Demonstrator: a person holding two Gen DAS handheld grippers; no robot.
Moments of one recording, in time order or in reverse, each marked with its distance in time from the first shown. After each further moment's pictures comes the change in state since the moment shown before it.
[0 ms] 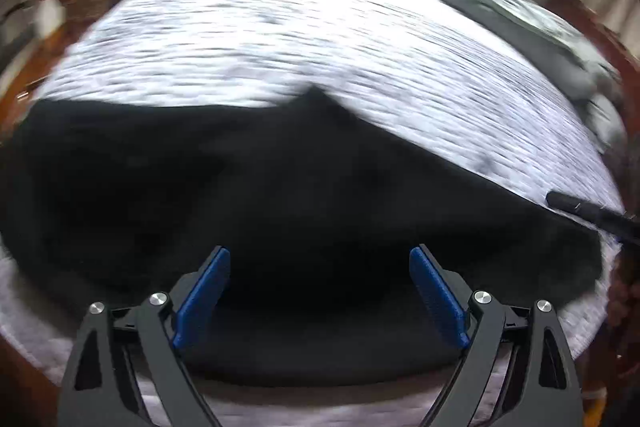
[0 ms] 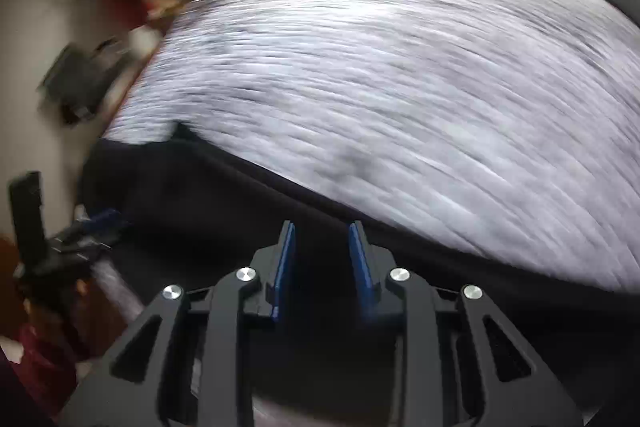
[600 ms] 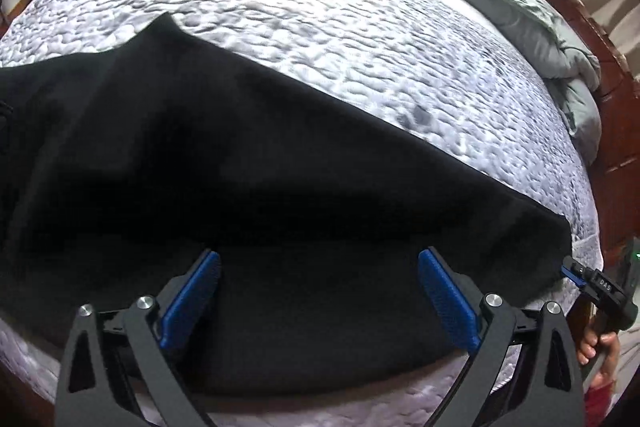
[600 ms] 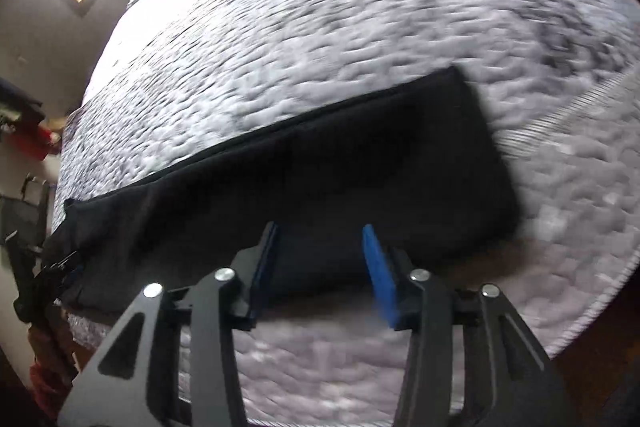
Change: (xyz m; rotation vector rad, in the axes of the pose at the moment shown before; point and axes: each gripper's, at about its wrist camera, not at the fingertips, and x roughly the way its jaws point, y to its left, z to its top) left arm 0.047 -0.071 -0.007 -0.064 0.105 -0.102; right arm -0.101 -0.192 -0.144 0.489 -0.104 -0.198
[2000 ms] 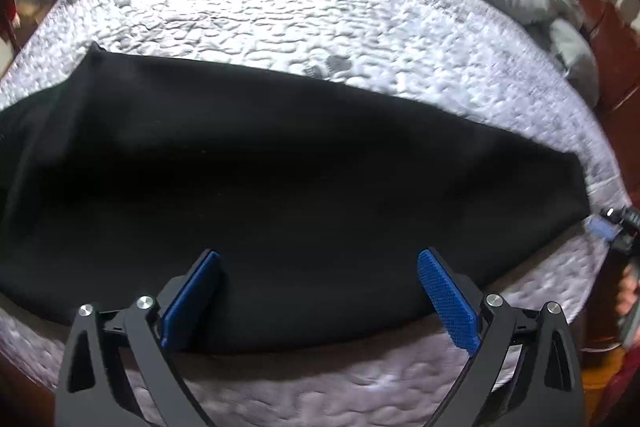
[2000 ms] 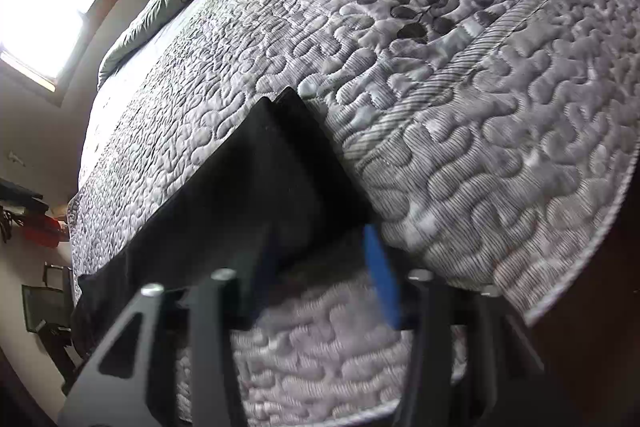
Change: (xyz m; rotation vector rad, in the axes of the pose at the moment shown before) left arm 0.013 -0.078 -0.045 0.157 -0.032 0.067; right arm -0.026 -0.102 -0.002 0.260 -0.086 0.047
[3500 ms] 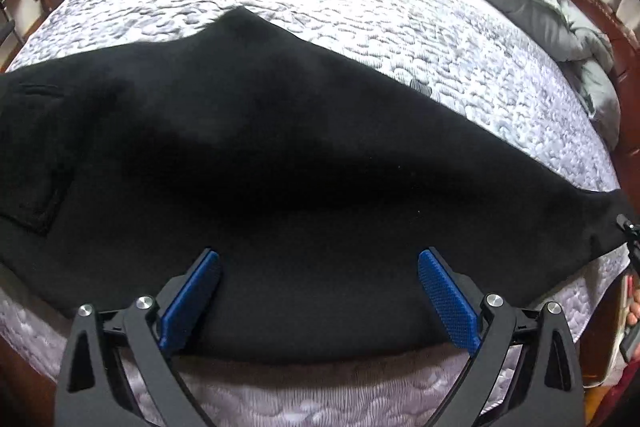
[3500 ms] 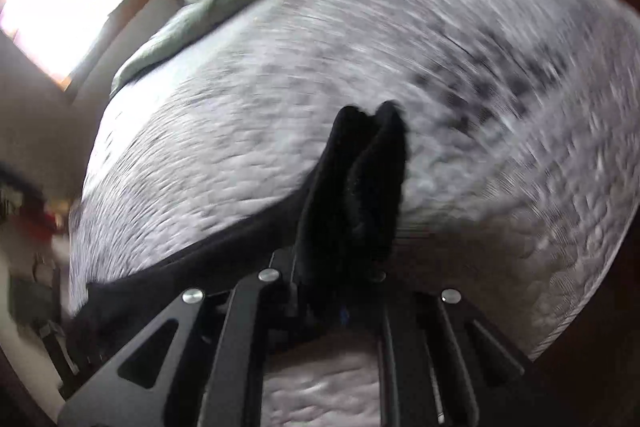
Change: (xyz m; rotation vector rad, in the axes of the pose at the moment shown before) left arm -0.004 0.059 0.012 -0.143 -0.007 0.041; right arm -0.018 0.062 0.034 -0.144 -0.137 0.007
